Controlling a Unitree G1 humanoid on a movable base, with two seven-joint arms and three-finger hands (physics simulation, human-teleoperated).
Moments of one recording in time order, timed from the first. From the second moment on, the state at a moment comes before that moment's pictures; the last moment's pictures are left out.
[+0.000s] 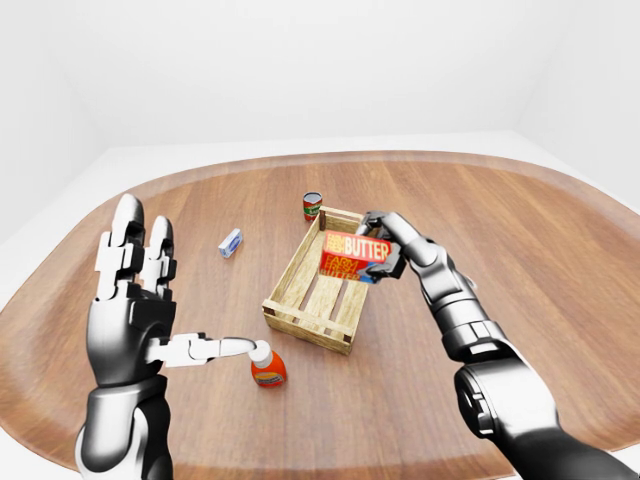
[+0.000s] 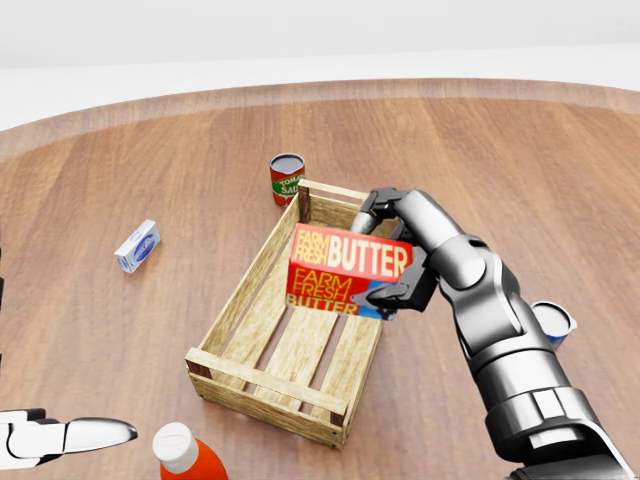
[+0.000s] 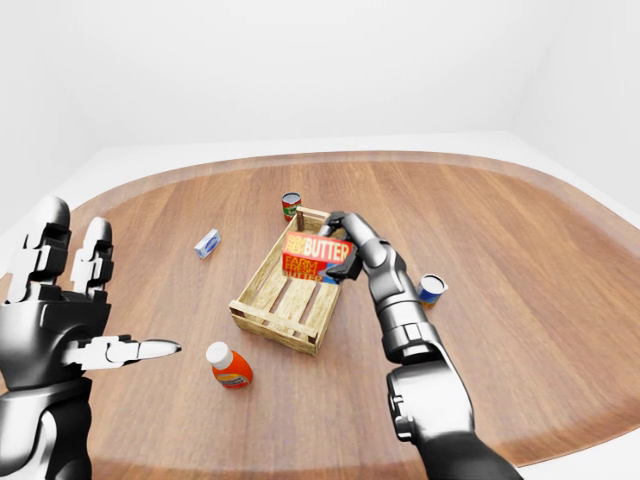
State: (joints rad) left arm 0.17 0.00 0.28 -0.73 -0.17 0.09 -0.22; right arm -0.81 -0.18 -0.02 0.80 -0.51 0.09 0.26
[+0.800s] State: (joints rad) left arm 0.17 0.01 0.29 -0.73 -0.17 0.09 -0.22; right arm -0.98 -0.04 0.04 1.25 -0.43 0.09 -0.06
